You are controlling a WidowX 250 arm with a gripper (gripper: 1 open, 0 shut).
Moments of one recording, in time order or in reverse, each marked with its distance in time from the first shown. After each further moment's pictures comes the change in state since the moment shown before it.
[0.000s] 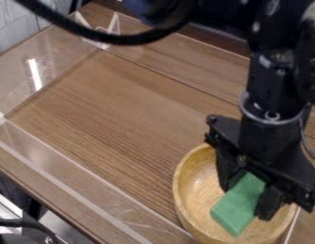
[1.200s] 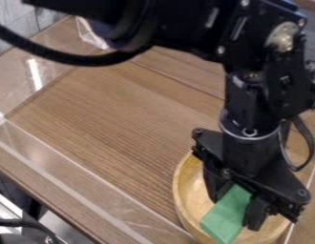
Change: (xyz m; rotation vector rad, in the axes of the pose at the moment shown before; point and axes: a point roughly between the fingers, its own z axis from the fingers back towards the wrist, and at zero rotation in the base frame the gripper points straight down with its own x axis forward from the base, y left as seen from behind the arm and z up) arm -0.007 0.011 -0.006 -0.027 -0.027 0.050
